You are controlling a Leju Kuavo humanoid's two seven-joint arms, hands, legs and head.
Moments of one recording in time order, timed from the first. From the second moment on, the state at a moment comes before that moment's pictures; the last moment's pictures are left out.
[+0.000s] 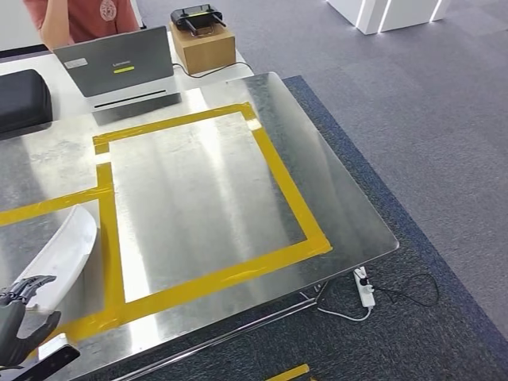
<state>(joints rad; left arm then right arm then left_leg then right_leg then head) 0.27 0.47 -0.01 -1.75 -1.03 0.29 -0.14 -0.03 0.19 -0.91 -0.20 1.35 -0.16 0.19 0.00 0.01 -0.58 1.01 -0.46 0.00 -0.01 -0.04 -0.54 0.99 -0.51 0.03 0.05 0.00</state>
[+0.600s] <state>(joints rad) 0.27 0.45 -0.02 -1.79 -1.04 0.39 -0.19 -0.03 0.19 -0.91 -0.20 1.37 -0.16 0.19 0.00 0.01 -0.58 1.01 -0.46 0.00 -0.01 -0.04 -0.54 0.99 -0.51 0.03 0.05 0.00</state>
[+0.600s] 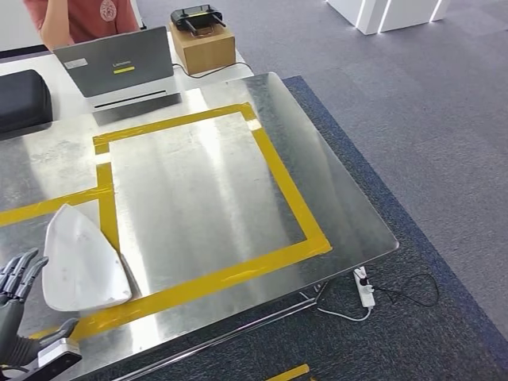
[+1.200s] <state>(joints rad) 0.25 0.43 -0.02 -1.79 -1.03 0.41 -0.19 -0.03 0.19 -0.91 -0.20 1.37 -0.16 0.20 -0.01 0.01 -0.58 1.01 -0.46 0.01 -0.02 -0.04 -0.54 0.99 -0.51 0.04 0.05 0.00</state>
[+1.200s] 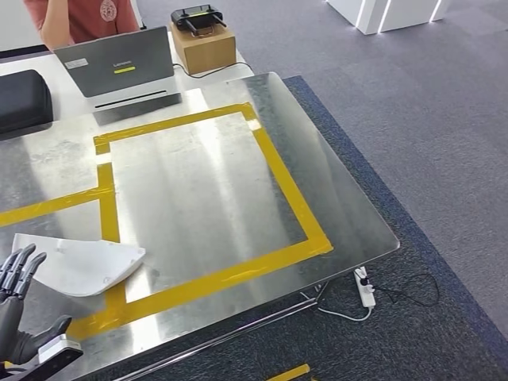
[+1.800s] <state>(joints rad) 0.24 0.42 -0.03 -1.79 -1.03 0.40 -0.18 -0.03 0.19 -0.92 -0.20 1.37 -0.16 0.21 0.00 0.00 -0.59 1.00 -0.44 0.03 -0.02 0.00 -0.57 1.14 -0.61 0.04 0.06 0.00</state>
